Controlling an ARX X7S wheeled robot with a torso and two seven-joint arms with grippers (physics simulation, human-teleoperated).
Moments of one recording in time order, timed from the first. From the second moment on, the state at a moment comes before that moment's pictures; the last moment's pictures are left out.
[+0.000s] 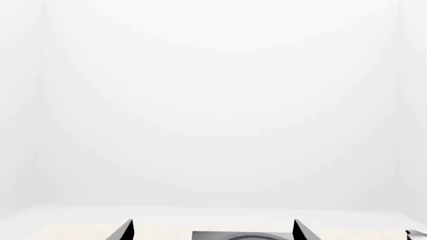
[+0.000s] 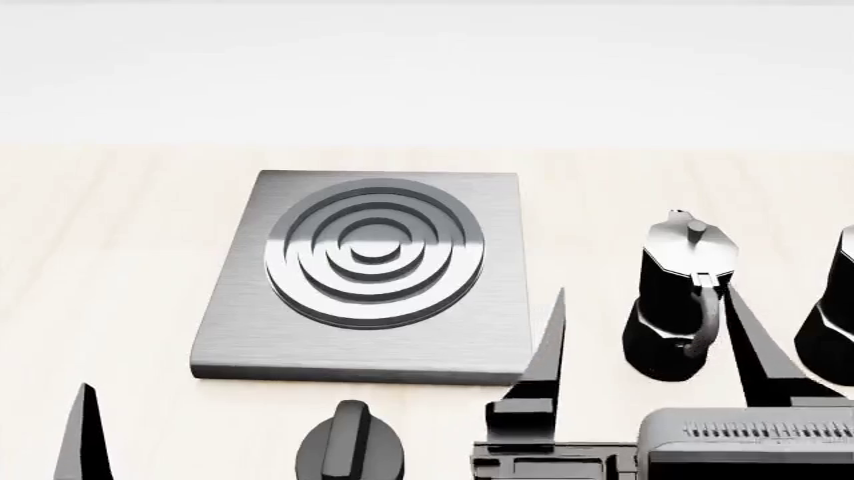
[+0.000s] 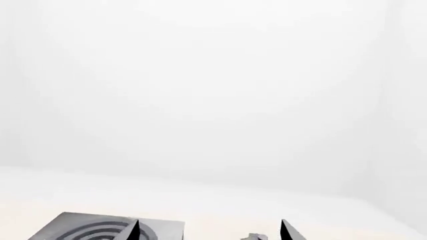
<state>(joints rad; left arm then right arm) 0.19 -0.33 0.19 0.82 -0.22 -0.17 -0.36 0.18 0.32 -0.06 -0.91 0.27 0.79 0.31</state>
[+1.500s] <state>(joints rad) 0.18 -0.37 0.21 0.82 -0.24 -0.17 -0.39 0.65 0.45 -0.03 -0.08 0.42 0.97 0.01</state>
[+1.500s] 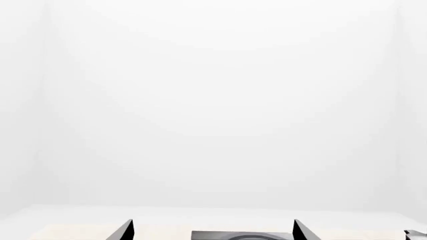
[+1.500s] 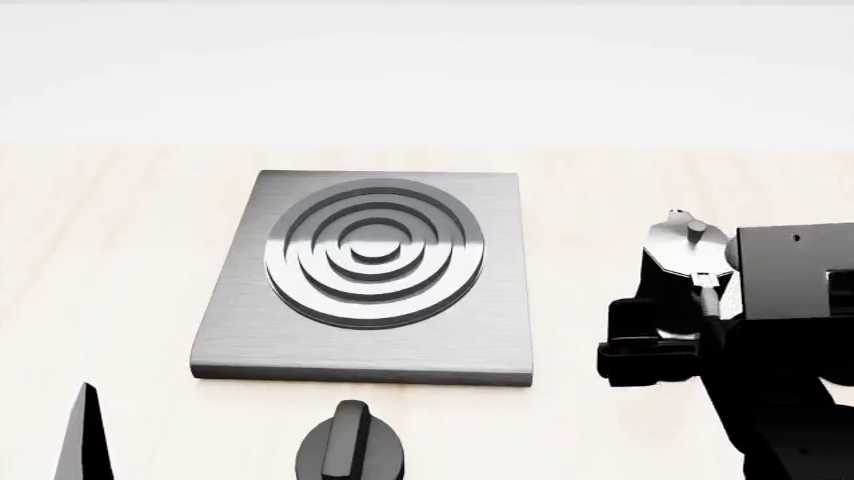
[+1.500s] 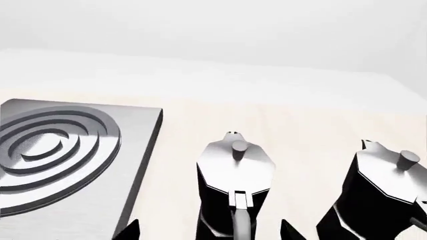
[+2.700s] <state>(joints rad) 0.17 -0.38 0.23 0.80 -0.25 -0.15 -0.41 0.75 0.42 -0.09 0.34 0.35 0.76 -0.05</state>
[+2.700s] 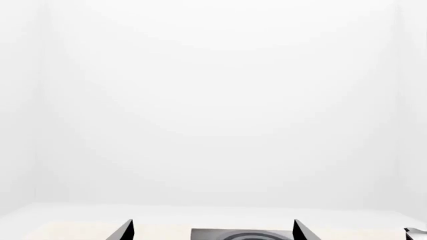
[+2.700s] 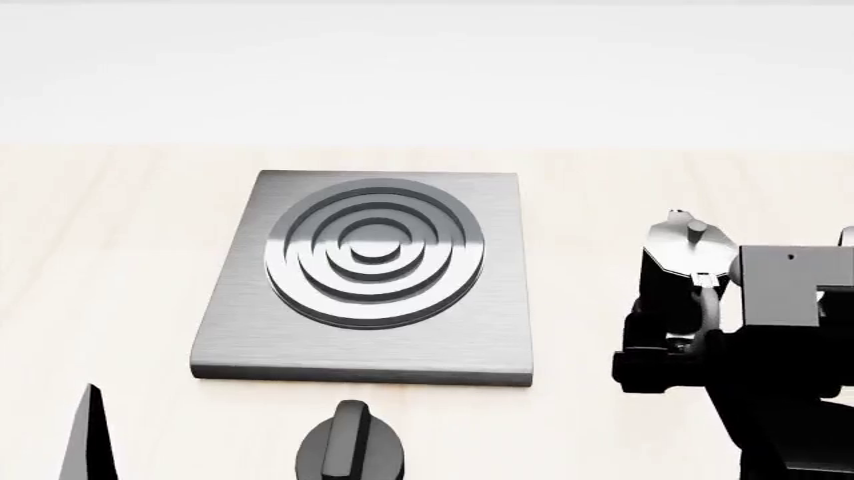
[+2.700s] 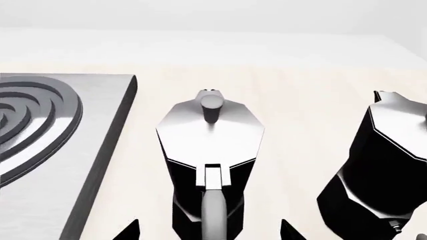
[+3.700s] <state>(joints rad) 0.17 -0.40 0.24 0.79 -0.26 -0.14 -0.43 0.79 0.40 -0.14 0.45 0.32 0.69 -0.05</state>
